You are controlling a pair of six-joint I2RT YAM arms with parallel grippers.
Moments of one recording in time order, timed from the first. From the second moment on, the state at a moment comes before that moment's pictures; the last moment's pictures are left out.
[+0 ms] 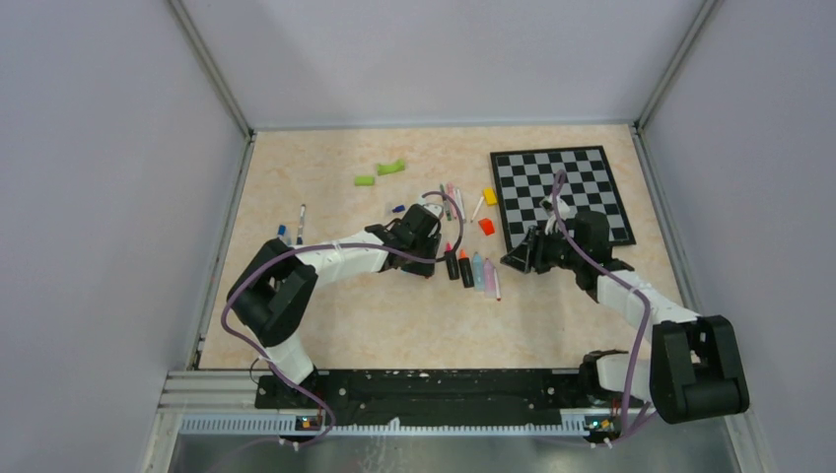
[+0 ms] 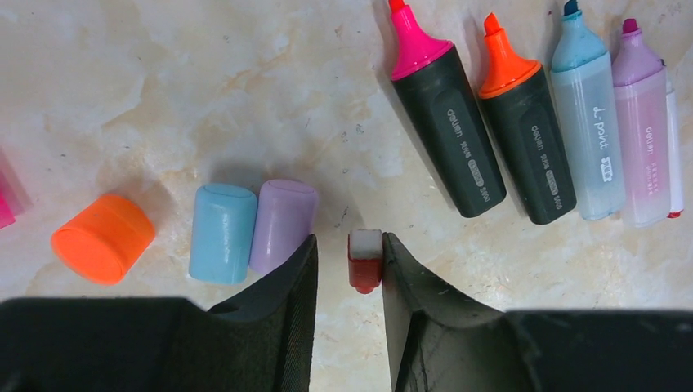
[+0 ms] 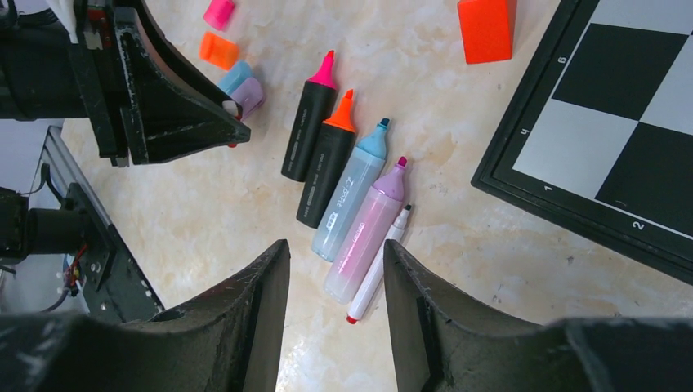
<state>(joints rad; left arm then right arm) -0.75 1.71 1.03 -0.30 -0.03 -0.42 0.14 1.20 0.49 0.11 -0.69 0.26</state>
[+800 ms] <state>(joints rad) -0.75 1.69 1.06 -0.32 -0.04 -0.44 0.12 1.19 0.49 0.10 -0.77 0.23</state>
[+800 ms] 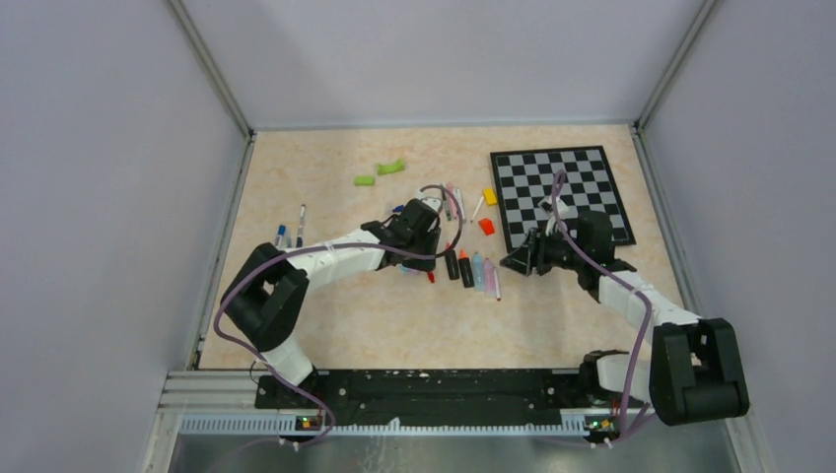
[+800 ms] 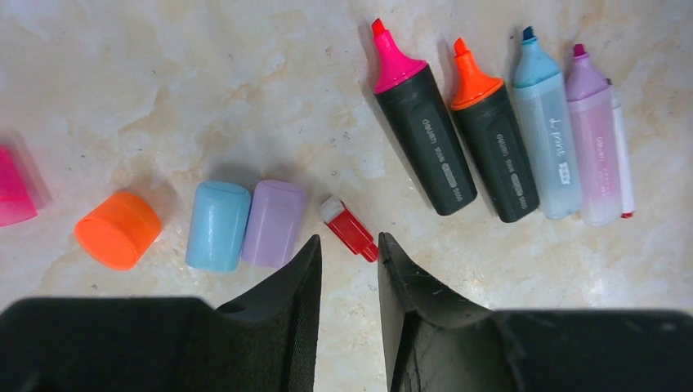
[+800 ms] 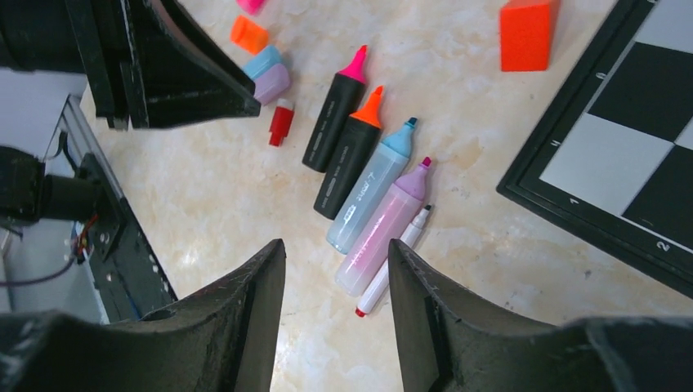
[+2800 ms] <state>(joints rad) 0.30 1.56 0.83 -0.16 -0.02 0.03 0.05 1.09 0.57 -0.17 -1.01 -0.16</state>
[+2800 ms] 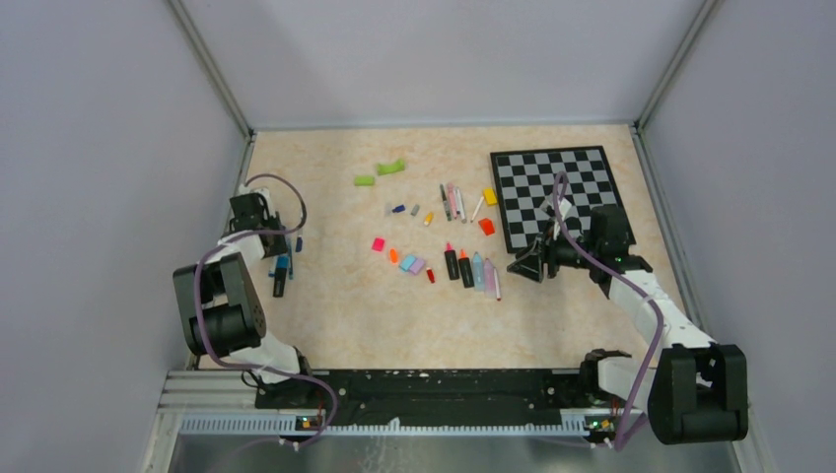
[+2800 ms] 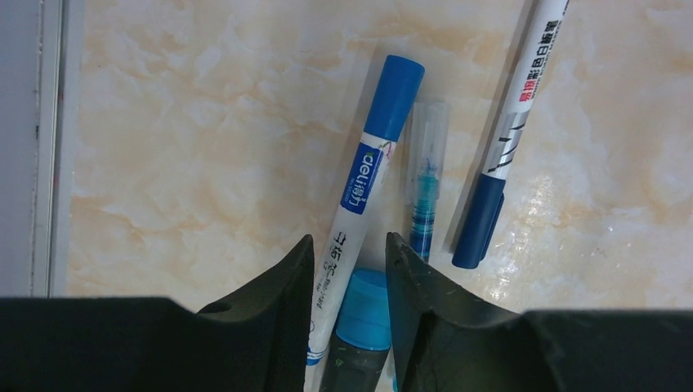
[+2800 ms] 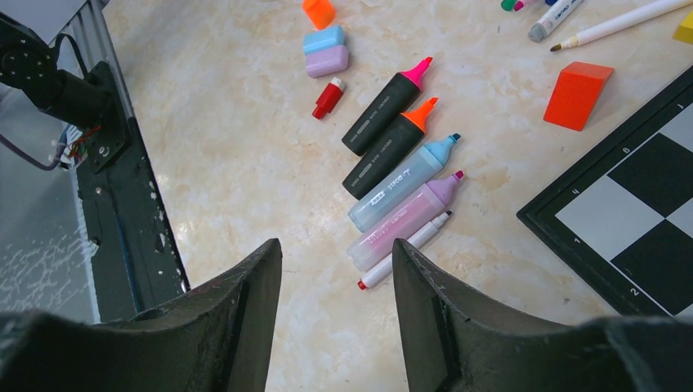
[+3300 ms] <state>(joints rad) 0.31 1.63 0.85 -0.14 0.02 0.03 0.05 1.09 0.57 -0.17 -1.01 -0.16</state>
